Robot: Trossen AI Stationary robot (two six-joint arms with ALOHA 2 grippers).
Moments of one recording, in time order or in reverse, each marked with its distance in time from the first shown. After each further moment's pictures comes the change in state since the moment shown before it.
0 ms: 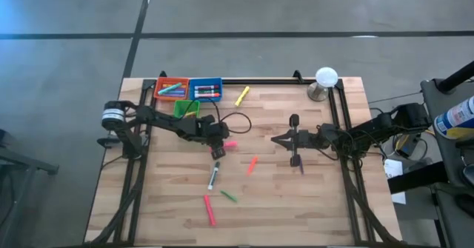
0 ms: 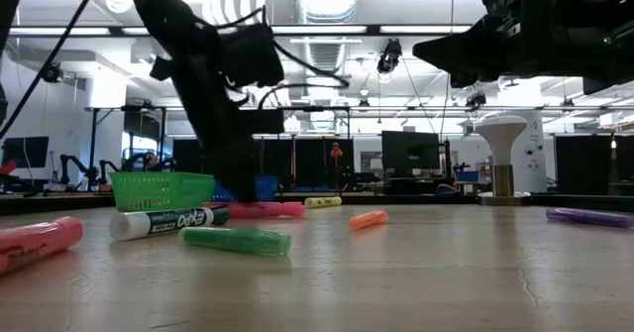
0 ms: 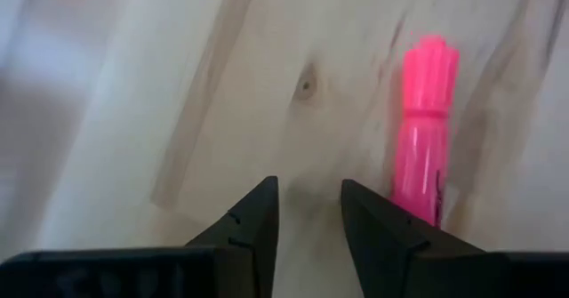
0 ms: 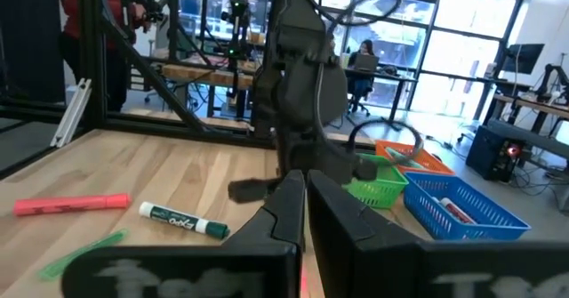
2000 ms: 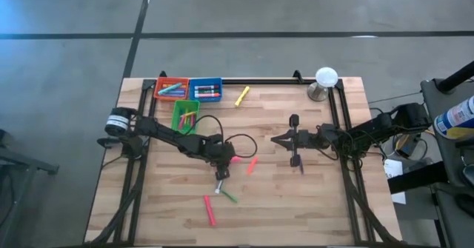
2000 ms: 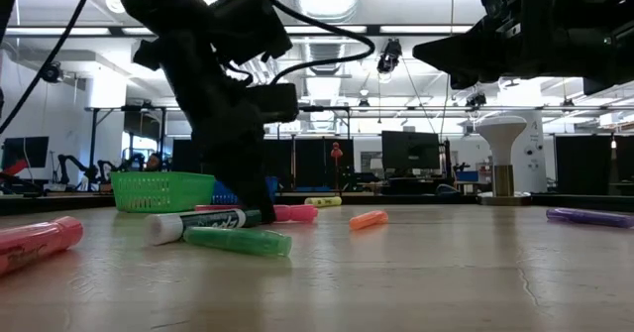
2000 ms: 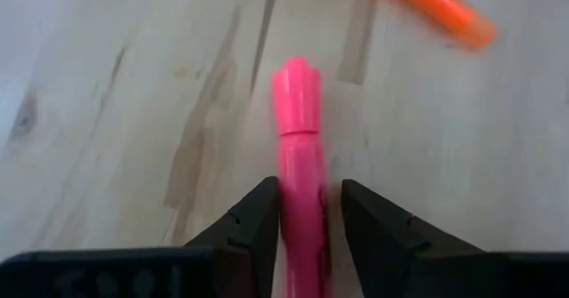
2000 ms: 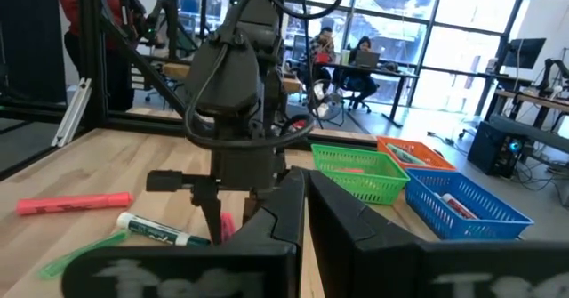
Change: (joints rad) left arm -0.214 0.064 0.052 0.085 0.099 -0.142; right arm 0.000 0.000 0.000 -0.007 0.001 0.012
